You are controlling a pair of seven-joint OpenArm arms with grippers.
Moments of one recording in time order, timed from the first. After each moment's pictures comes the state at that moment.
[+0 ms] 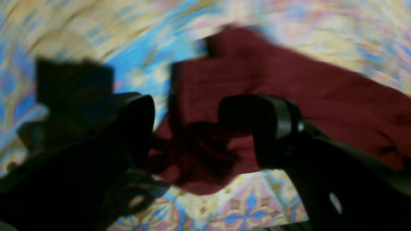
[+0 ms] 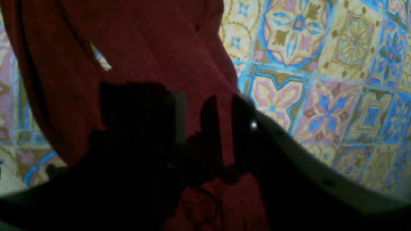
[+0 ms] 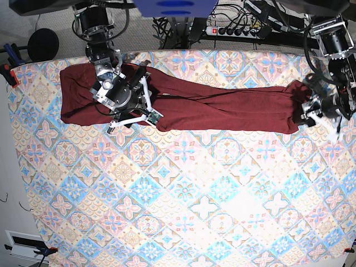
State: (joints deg) left arm 1.6 -32.2 -25.9 74.2 -49.1 -17.5 70.5; right arm -5.6 7.8 -13.1 109.4 -8.1 41.3 -63.8
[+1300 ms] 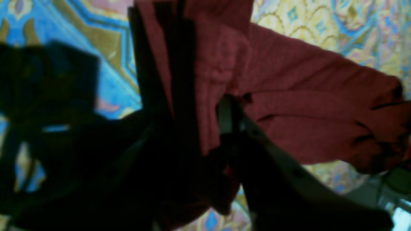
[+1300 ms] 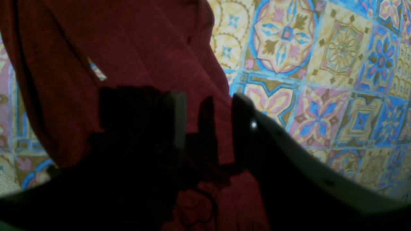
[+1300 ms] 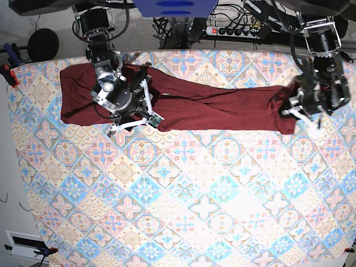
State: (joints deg) left arm 1.4 -28.2 -22.8 72.5 -53.5 -17.9 68.2; right arm -4.4 7.7 -13.1 109.4 -8.1 41.3 -63.8
